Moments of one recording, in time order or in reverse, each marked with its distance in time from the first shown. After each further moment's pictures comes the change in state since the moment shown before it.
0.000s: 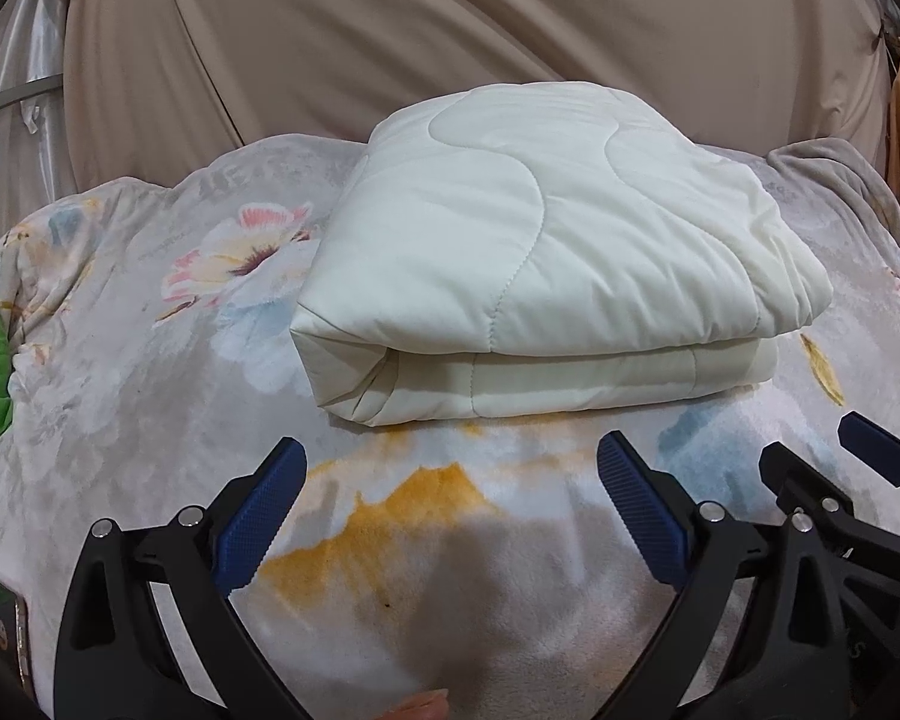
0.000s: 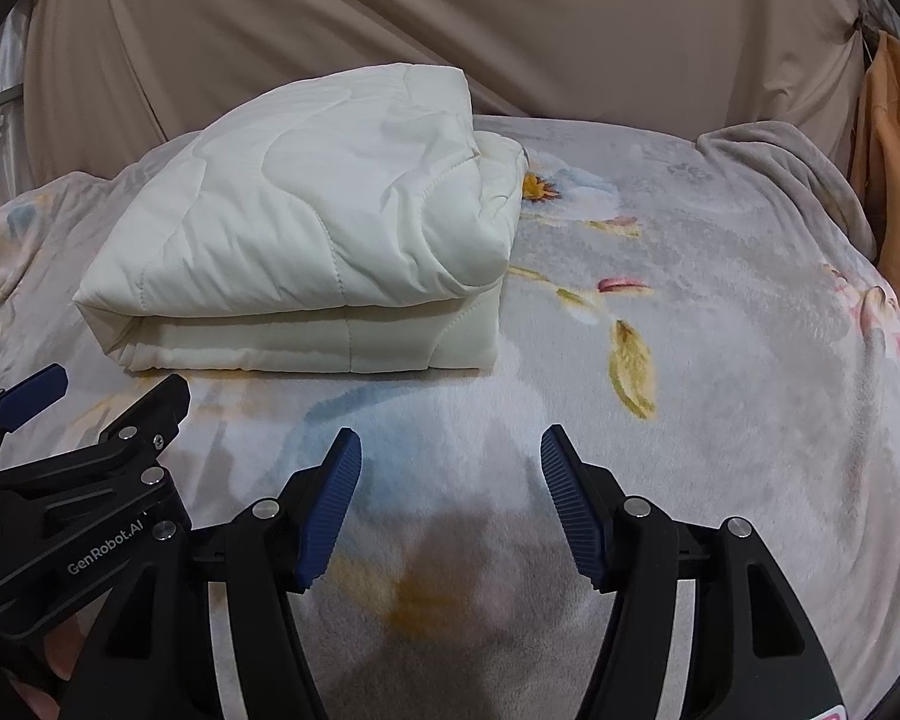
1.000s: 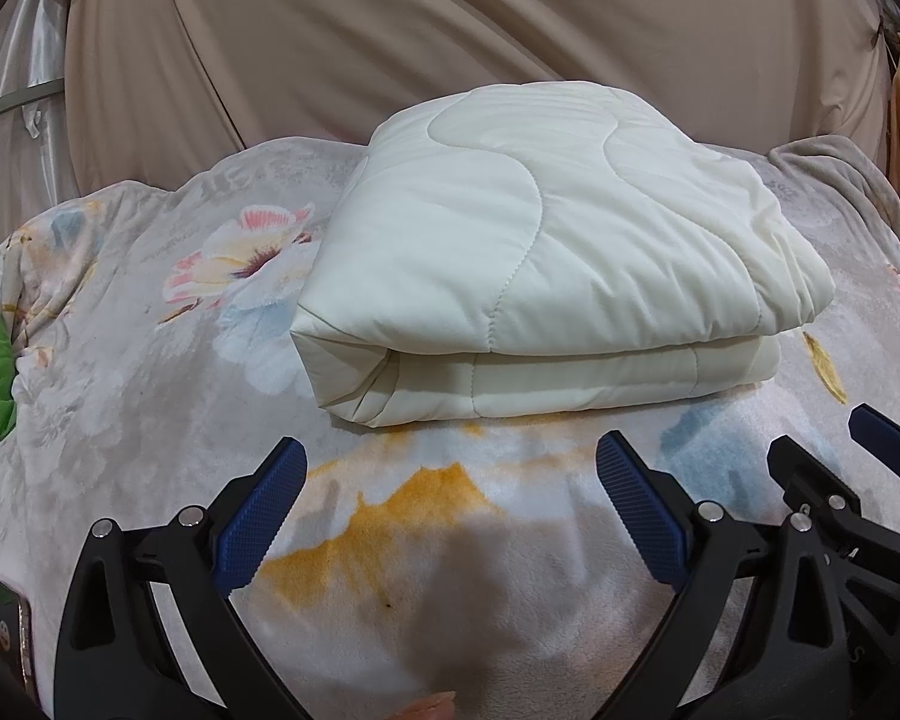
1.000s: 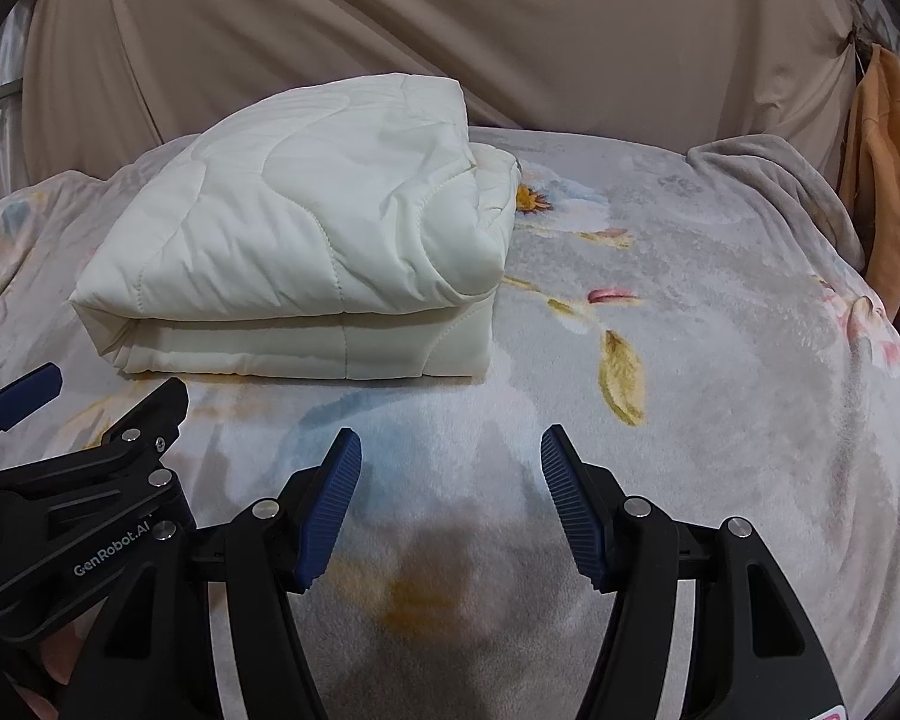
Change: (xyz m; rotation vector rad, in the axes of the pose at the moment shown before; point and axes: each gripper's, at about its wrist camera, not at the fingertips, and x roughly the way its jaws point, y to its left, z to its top) left arm 0.000 0.001 -0.001 0.002 -0.002 0.004; right arm -0.005 0.002 -0.003 -0.013 -0.029 -0.031
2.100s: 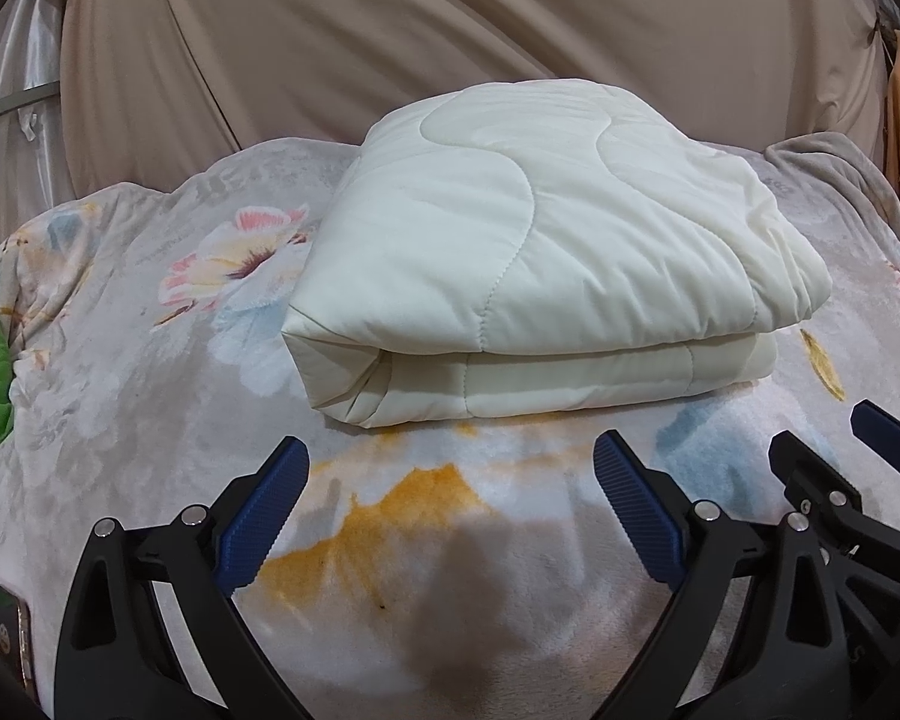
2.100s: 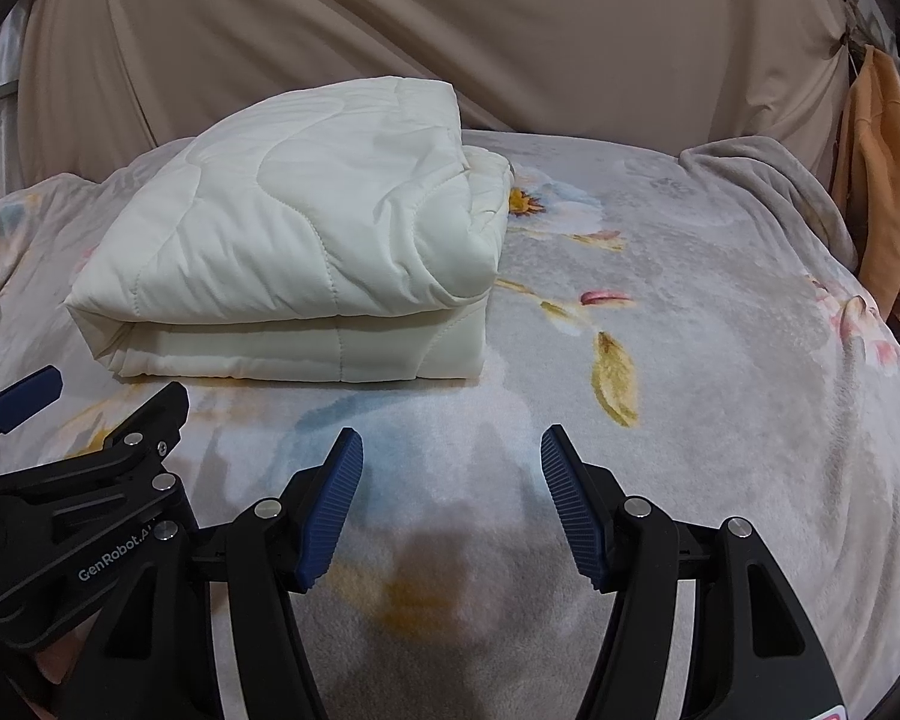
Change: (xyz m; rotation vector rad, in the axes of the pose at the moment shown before) left arm 0.000 -0.002 0.001 0.010 0.000 -0.002; right arm 0.000 -0.003 0.001 0.003 -0.006 -0.015
